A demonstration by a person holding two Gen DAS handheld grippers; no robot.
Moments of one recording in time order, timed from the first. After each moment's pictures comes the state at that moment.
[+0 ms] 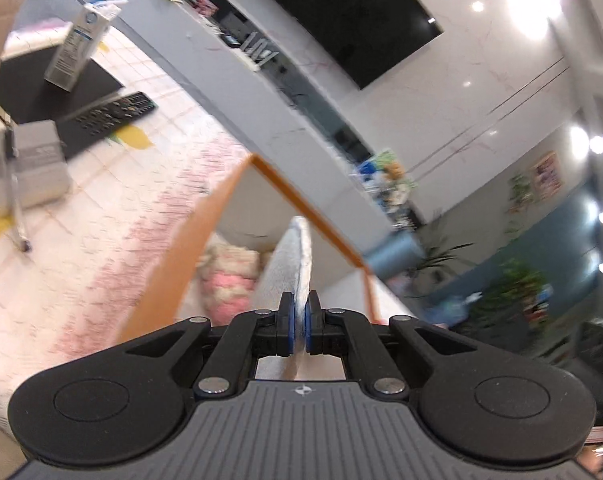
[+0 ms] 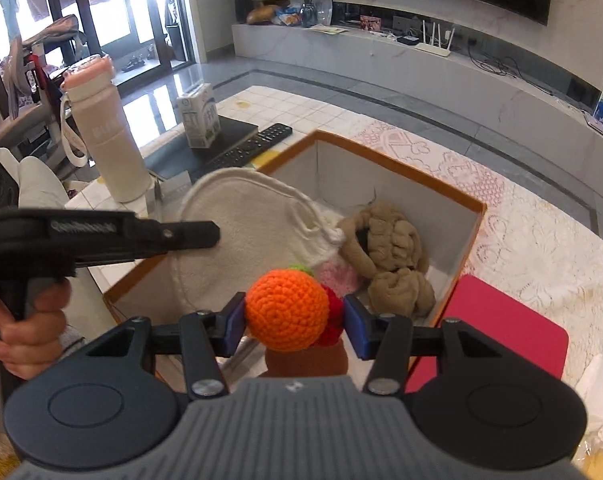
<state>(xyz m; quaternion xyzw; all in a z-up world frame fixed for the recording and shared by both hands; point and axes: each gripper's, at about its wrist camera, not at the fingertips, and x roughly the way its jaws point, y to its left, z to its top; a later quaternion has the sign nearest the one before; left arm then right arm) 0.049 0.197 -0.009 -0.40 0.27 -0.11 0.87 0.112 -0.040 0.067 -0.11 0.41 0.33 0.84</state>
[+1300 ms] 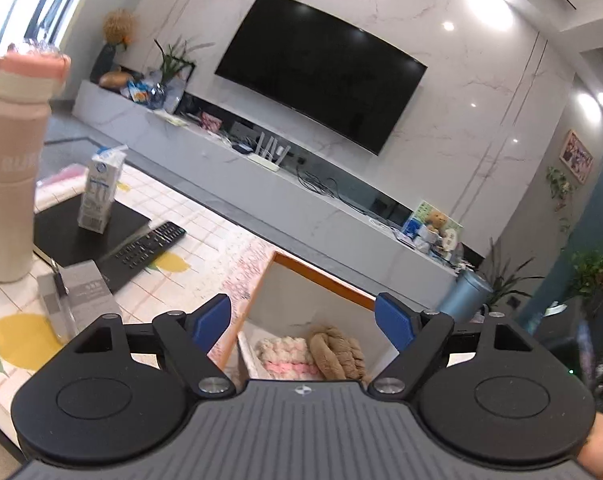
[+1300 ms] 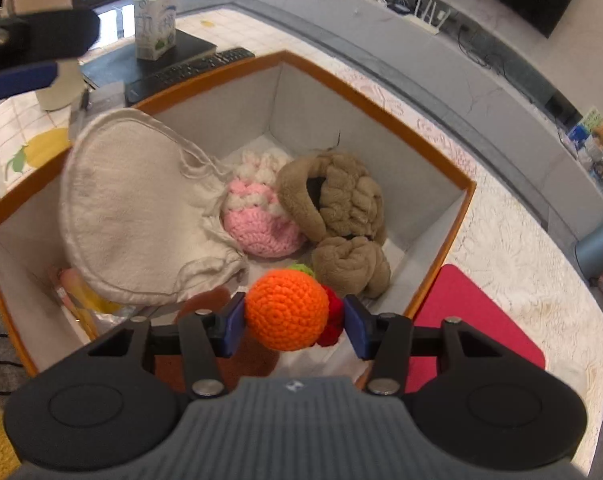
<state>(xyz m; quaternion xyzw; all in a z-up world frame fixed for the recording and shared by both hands) 0.022 0.161 0.027 -0.24 0.18 0.00 0.95 0.141 -0.016 0.008 -0.25 0.44 0.26 0.82</state>
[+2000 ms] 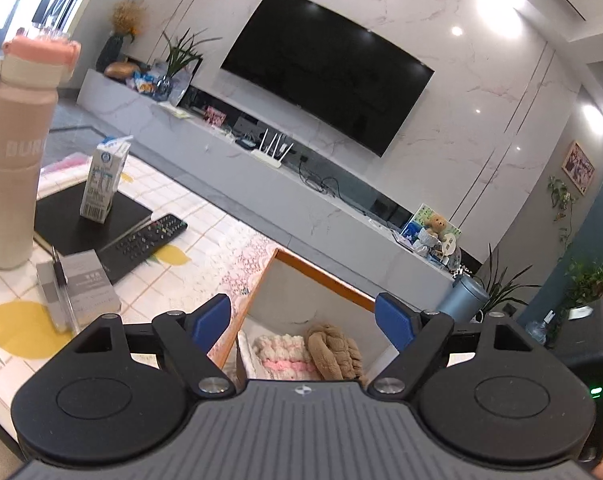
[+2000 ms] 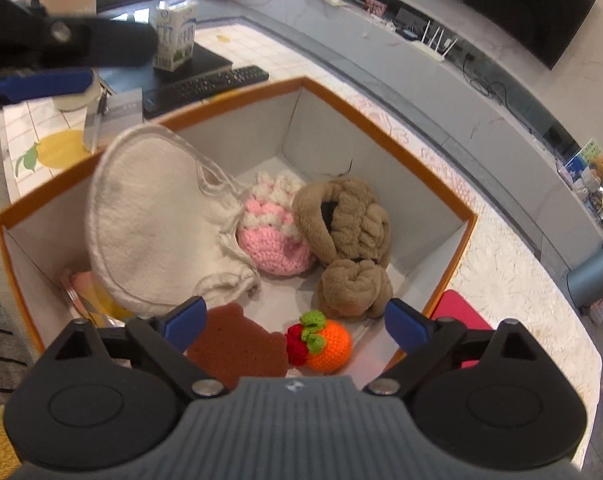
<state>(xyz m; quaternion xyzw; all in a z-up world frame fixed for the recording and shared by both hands) 0.024 0.167 0.026 -0.26 0.18 0.01 0.95 0.119 -0.006 0.023 -0.27 0.39 0.28 0.83</state>
